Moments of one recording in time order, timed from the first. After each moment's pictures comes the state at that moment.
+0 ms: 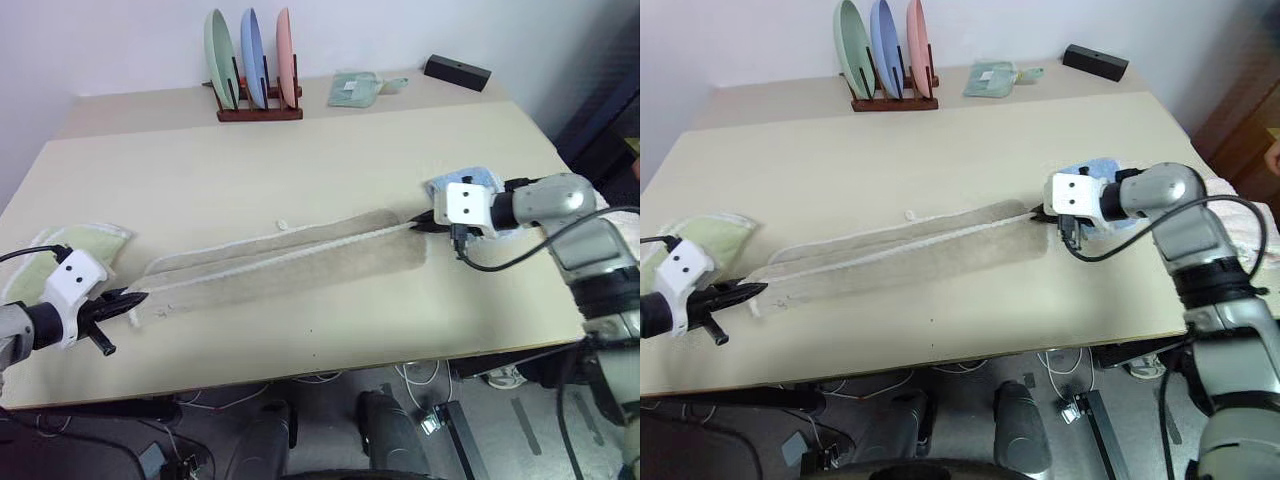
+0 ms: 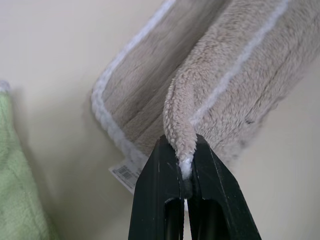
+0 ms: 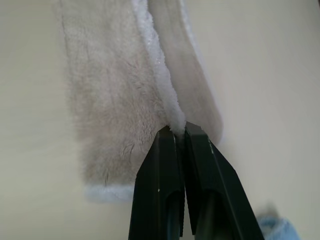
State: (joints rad) left arm 0.15 0.96 0.42 -0.13 -0.30 0.45 -0.98; right arm -0.81 -0.81 0.26 0.43 -0.02 -0.16 1.23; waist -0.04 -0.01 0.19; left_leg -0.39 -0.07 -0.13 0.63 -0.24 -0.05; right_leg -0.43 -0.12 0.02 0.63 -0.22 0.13
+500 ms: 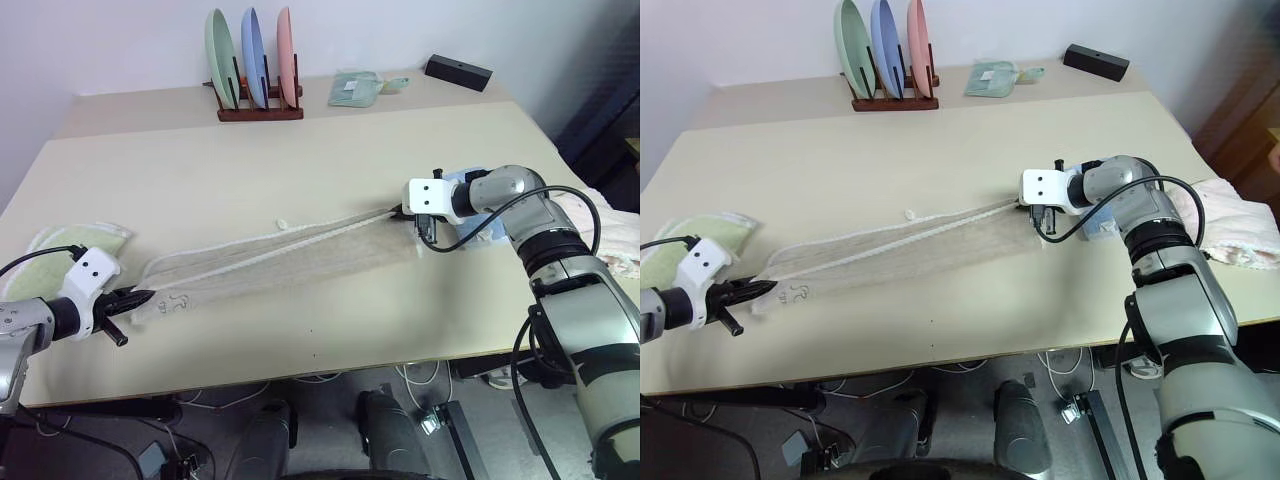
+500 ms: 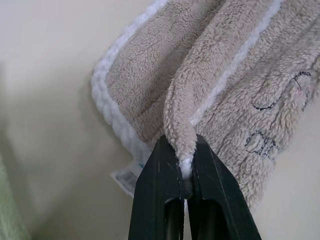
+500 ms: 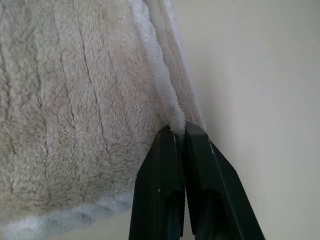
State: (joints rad) left arm 0.03 0.94 0.31 0.02 -0.27 0.43 -0.96; right arm -1.10 -0.61 0.34 1.06 -0.23 -0.49 1.09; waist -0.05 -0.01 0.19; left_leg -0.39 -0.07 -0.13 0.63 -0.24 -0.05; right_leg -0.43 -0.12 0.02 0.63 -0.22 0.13
